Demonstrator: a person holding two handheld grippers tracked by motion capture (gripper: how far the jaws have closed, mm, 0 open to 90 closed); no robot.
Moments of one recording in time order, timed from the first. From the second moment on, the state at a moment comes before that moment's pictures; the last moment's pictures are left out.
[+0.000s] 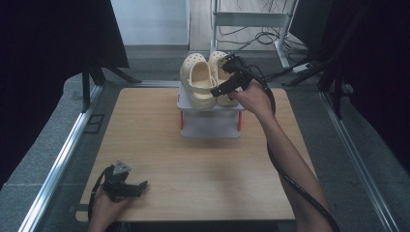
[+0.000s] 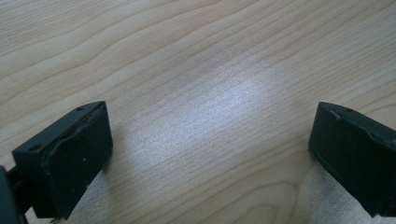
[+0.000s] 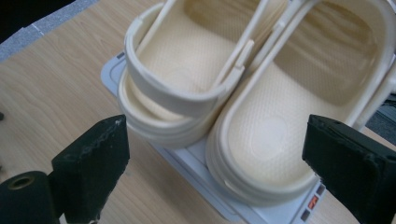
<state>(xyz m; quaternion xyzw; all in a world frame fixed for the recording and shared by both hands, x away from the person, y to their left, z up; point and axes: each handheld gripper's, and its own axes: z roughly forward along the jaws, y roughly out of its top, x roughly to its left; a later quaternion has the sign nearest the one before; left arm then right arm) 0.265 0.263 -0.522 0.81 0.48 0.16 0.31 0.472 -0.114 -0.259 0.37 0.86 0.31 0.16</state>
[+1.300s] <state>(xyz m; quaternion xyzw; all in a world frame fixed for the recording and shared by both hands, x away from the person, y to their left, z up) 0.265 0.263 -0.523 0.80 0.48 0.17 0.31 0.374 -0.226 -0.312 0.35 0.86 0.33 0.17</state>
